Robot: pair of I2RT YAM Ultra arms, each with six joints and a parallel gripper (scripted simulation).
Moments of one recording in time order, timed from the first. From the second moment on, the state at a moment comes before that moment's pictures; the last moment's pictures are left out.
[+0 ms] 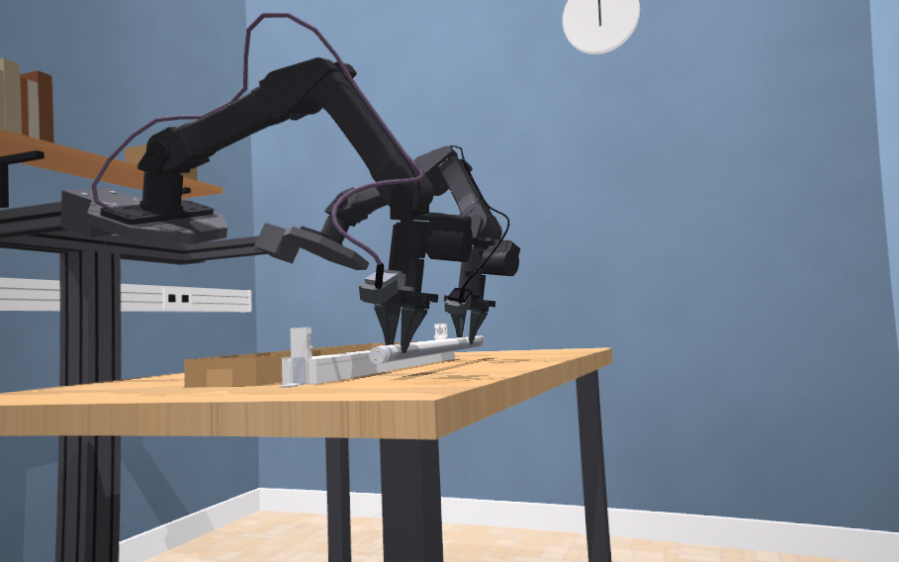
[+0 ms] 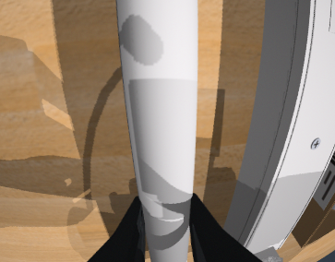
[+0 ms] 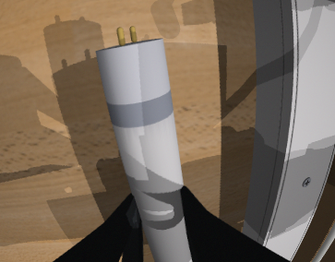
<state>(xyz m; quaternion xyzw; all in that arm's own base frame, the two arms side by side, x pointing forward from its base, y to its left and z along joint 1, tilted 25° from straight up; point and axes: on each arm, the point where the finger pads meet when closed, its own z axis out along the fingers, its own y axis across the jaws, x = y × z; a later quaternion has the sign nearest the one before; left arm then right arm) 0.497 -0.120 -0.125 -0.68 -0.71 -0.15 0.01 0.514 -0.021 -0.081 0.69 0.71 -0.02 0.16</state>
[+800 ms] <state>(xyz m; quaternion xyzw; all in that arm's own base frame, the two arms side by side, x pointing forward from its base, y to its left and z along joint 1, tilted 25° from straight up) 0.495 -0.121 -0.125 -0.68 -0.70 -0.19 -0.03 0.511 -0.021 -0.080 0.68 0.71 0.02 0.20</state>
